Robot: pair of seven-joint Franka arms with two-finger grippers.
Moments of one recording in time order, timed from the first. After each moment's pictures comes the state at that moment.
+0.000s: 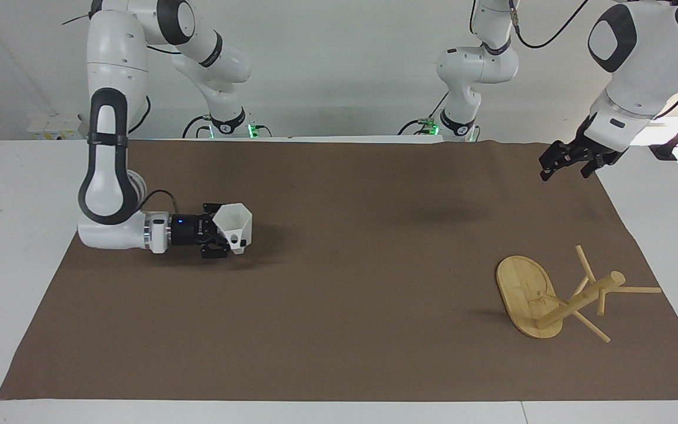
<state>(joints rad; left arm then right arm) -0.15 -0.03 0.05 -1.69 0.00 1.64 -0.07 -0.16 0.43 0.09 -1.91 1.21 1.65 -2.30</state>
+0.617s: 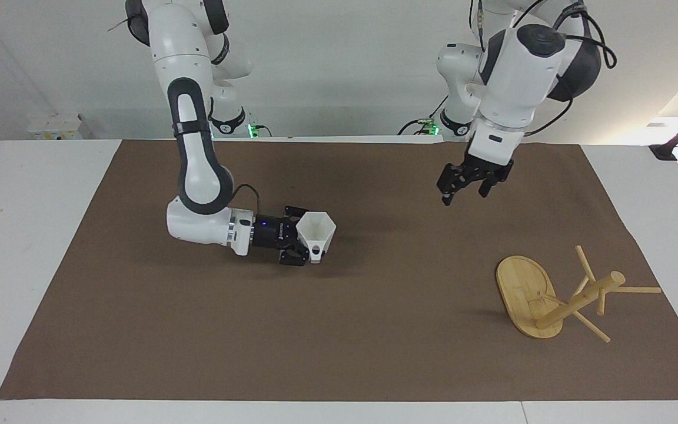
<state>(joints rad) -0.53 0.07 0.04 -1.72 -0.05 1.91 -0.69 0.15 0.43 0.09 -1.92 1.54 1.97 -2.23</state>
